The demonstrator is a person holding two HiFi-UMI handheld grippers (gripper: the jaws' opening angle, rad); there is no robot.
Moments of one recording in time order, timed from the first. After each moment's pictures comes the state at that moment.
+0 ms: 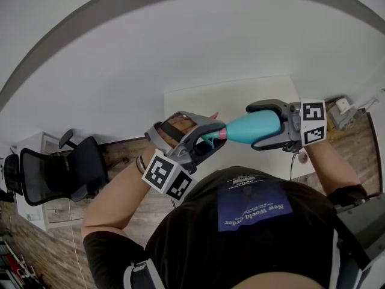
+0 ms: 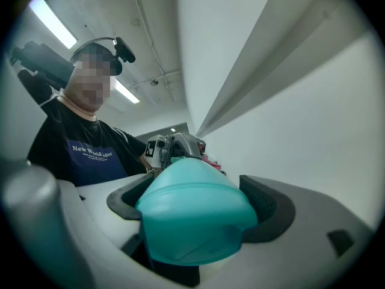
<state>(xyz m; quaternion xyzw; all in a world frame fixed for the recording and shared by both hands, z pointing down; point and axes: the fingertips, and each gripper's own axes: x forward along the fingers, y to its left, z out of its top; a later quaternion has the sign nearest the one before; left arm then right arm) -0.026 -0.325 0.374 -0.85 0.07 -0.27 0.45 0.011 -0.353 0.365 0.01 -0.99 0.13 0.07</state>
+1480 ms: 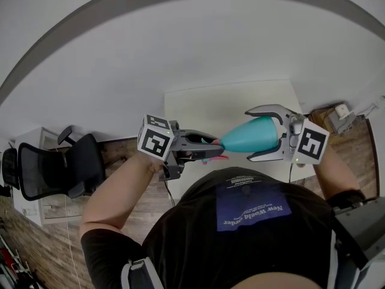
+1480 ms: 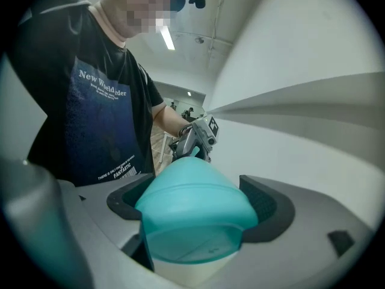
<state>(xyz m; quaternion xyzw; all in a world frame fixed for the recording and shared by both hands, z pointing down) -0.041 -0.322 0.390 -0.92 -0.08 -0.06 -0.39 0.001 -0.325 0.375 0.01 -0.96 -0.16 0.24</state>
